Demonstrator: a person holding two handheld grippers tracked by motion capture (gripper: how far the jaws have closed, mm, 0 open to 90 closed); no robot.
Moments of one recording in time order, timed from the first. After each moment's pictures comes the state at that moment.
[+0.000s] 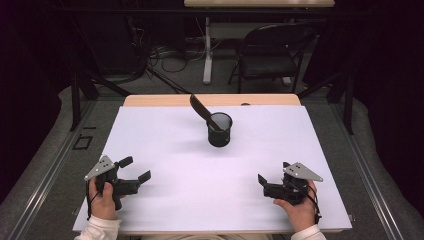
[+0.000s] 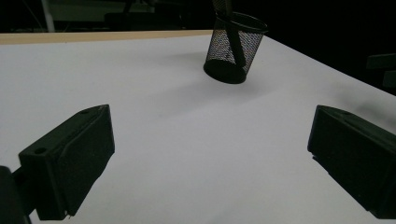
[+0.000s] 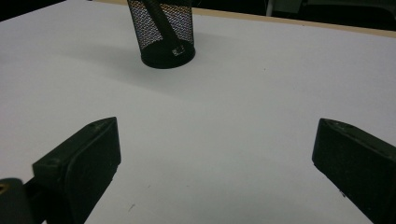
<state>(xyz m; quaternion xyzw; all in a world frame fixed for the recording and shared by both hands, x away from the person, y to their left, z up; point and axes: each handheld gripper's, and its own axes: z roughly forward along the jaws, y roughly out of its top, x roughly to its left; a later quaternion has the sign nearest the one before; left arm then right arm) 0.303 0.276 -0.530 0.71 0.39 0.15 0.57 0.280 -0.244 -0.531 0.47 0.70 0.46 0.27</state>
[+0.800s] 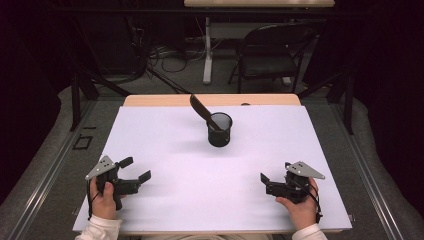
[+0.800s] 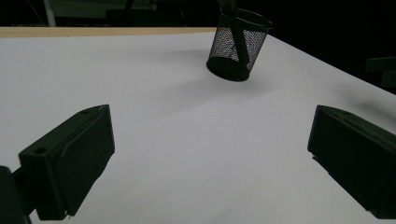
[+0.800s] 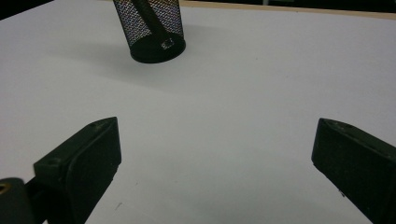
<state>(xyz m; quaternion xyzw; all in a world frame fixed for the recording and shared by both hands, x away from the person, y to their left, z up) 0.305 0.277 -0.534 0.71 0.40 0.15 0.56 0.286 -0.252 -0.537 0.49 0.70 0.46 0.26</state>
